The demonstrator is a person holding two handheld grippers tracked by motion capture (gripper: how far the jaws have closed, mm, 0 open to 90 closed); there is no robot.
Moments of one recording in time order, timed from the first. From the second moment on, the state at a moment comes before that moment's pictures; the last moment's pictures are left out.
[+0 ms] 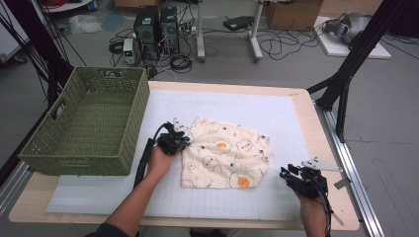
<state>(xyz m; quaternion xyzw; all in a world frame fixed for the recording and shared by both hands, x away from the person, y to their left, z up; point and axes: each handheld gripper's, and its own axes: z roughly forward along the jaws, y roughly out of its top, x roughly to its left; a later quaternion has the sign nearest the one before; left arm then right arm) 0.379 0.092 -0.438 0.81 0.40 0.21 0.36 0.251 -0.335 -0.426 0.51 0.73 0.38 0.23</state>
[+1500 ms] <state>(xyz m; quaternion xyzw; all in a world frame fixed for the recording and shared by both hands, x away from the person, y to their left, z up) 0.371 0.119 -0.427 0.77 0.45 0.19 0.41 0.430 -0.265 -0.416 0.48 0.77 0.32 0.27</state>
